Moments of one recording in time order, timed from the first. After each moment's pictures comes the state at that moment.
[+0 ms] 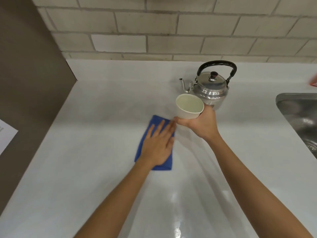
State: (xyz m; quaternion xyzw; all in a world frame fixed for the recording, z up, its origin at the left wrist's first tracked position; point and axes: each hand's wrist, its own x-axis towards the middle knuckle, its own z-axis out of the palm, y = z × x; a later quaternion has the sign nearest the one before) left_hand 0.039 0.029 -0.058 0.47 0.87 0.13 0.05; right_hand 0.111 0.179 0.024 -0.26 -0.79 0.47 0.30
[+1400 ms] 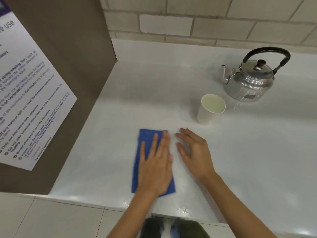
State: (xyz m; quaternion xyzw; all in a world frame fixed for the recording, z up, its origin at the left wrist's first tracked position) left_hand 0.104 -0.139 -0.061 0.33 0.94 0.12 0.00; right_hand 0.147 0.018 -0.053 -0.15 -0.93 0.30 0.16
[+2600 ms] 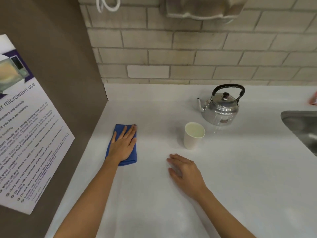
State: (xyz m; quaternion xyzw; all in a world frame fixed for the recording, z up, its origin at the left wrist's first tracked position) left_hand -0.109 -0.136 -0.058 0.37 0.92 0.12 0.04; right_hand 0.142 0.020 -0.040 -0.17 -0.95 0.25 0.08
